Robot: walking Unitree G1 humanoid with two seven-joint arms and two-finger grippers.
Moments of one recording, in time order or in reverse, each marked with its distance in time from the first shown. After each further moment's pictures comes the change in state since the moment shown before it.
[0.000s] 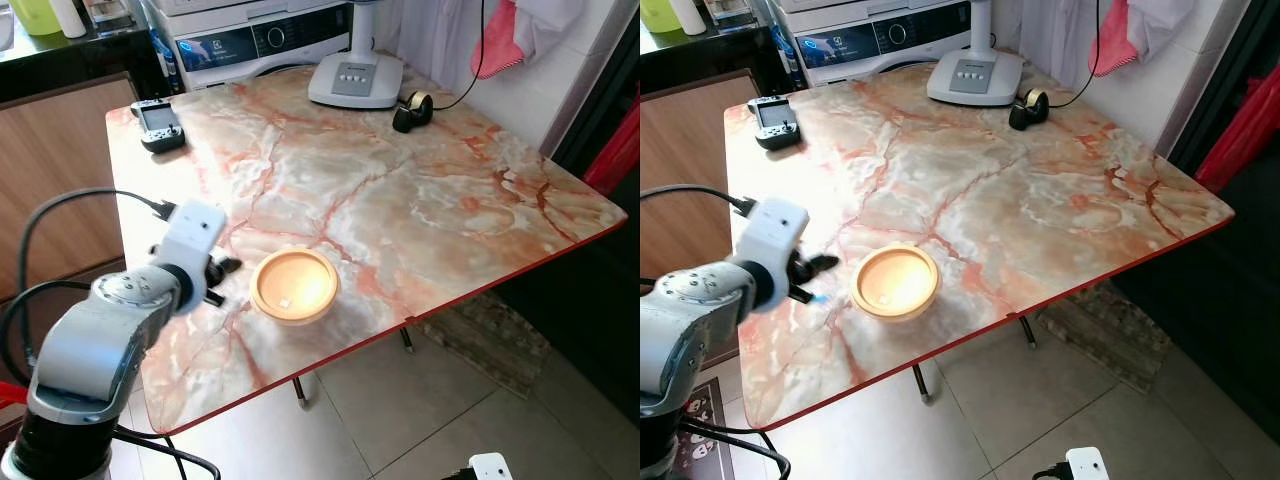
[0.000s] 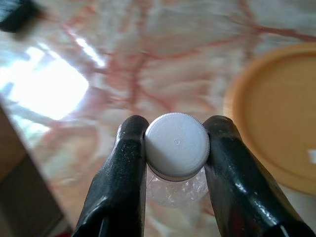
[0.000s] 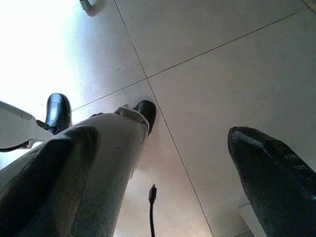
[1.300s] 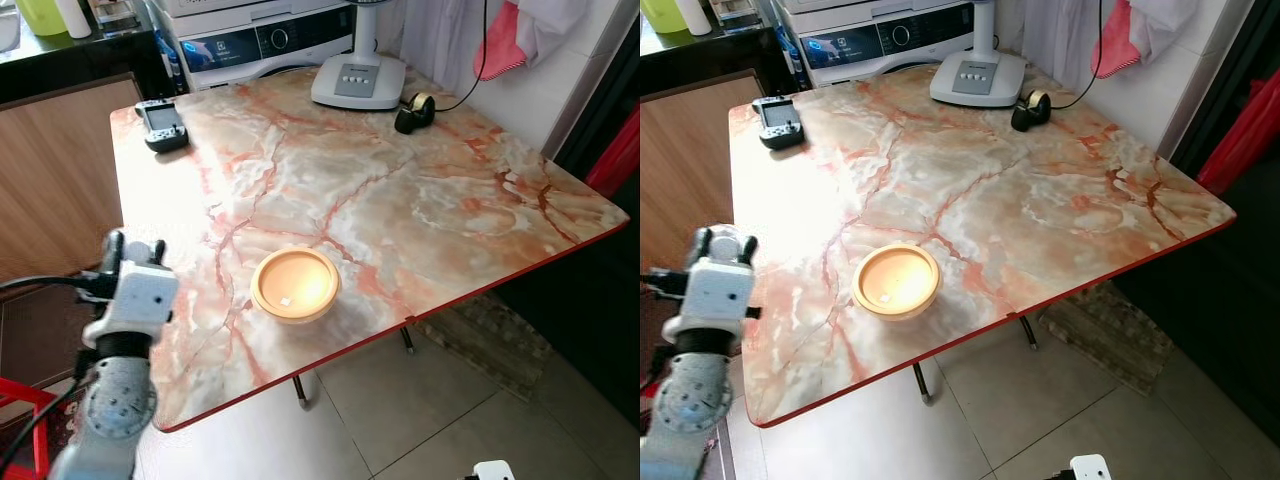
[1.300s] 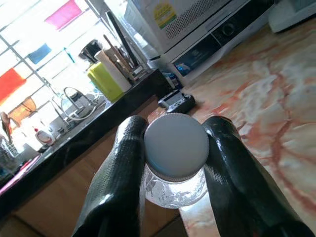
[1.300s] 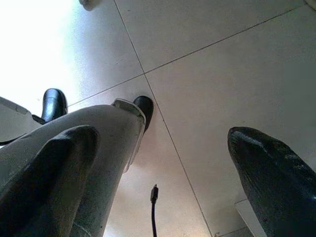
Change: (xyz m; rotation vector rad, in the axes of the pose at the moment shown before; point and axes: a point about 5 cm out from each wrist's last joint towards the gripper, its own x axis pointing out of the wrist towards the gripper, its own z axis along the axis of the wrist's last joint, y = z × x) left arm -0.025 0.004 -0.062 0.195 -0.508 0.590; right arm -0.003 -0.004 -0.009 0.003 0.009 -0.007
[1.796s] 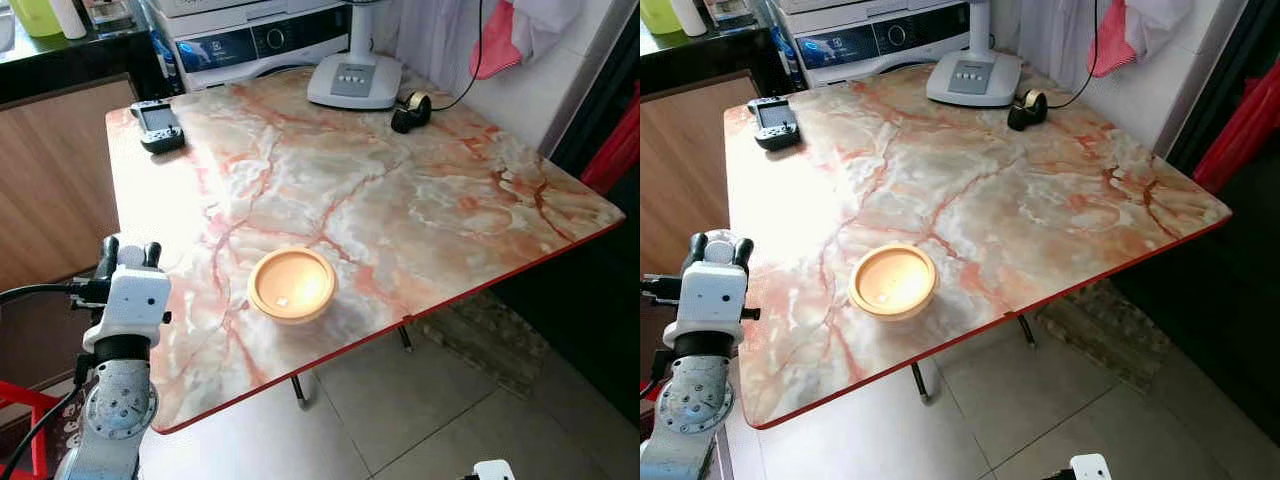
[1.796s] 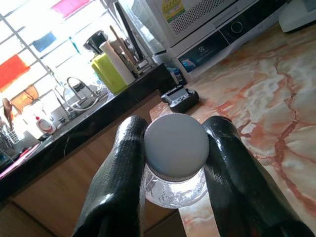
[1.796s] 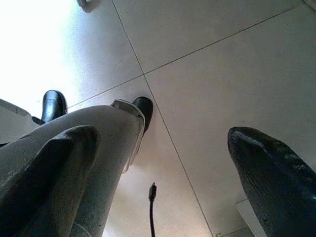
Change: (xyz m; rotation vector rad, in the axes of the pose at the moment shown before) left arm 0.000 0.002 -0.008 -0.040 0.025 0.047; right arm 0.000 0.000 0.001 0.002 -0.005 0.000
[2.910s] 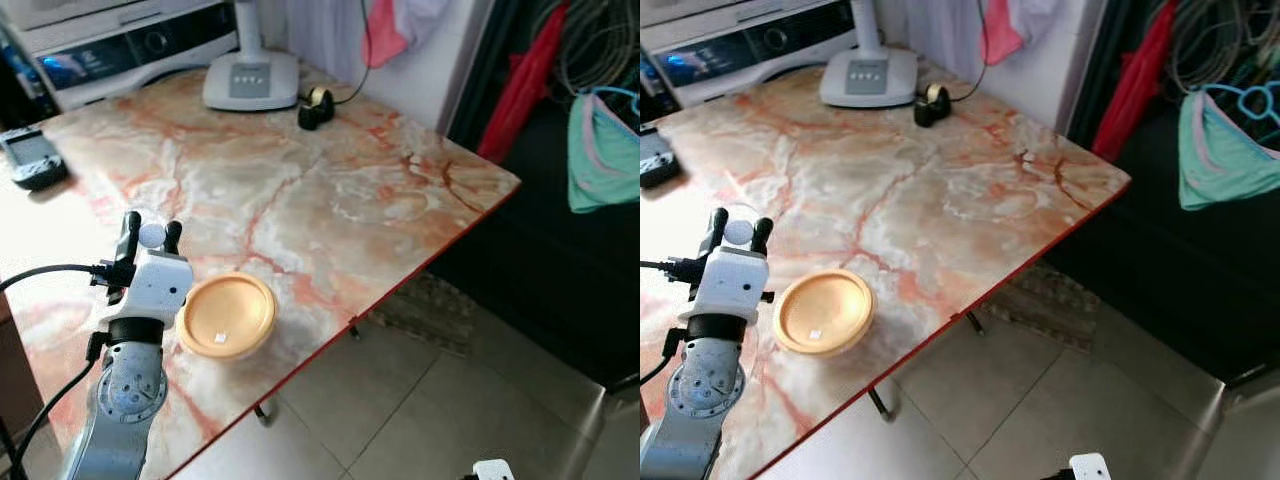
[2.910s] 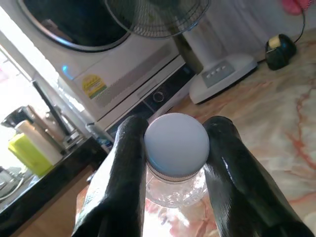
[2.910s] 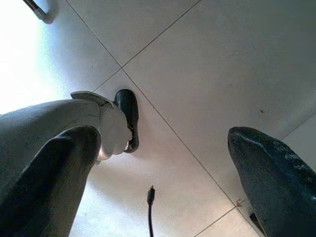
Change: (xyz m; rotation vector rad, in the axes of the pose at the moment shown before) left arm 0.011 -0.009 0.018 0.065 -0.136 -0.064; right arm 0.001 0.001 0.000 0.000 0.007 0.000
